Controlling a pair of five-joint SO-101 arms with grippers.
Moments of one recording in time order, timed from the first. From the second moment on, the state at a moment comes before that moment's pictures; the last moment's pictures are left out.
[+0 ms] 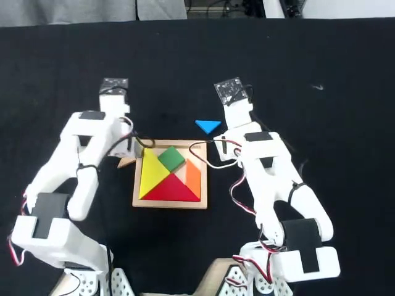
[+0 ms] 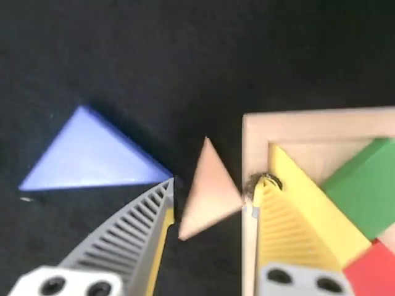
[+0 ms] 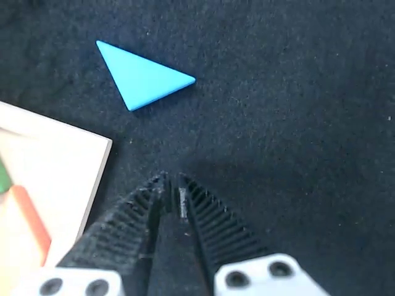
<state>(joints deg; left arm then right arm) -2.3 7.7 27.4 53.1 -1.6 -6.1 -6.6 45.6 34.0 12.8</state>
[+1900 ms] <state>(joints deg) -3.1 14.2 22.2 63.3 -49.2 -6.1 -6.6 45.6 34.0 12.8</state>
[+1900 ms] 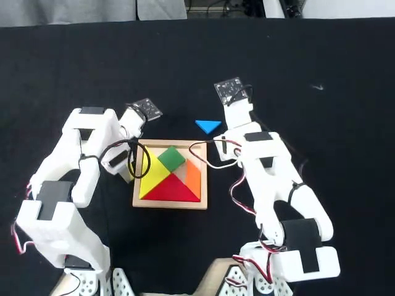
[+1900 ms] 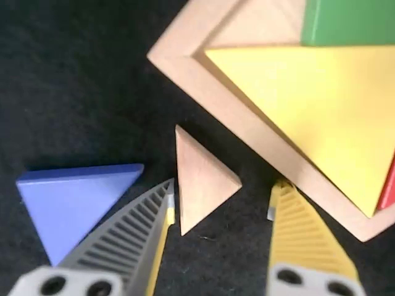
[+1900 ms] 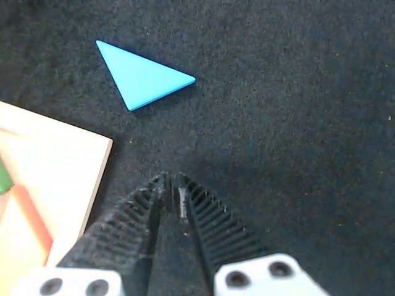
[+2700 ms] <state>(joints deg) -2.0 19.5 14.8 68.1 -39.3 -6.1 -6.6 45.6 34.0 12.8</state>
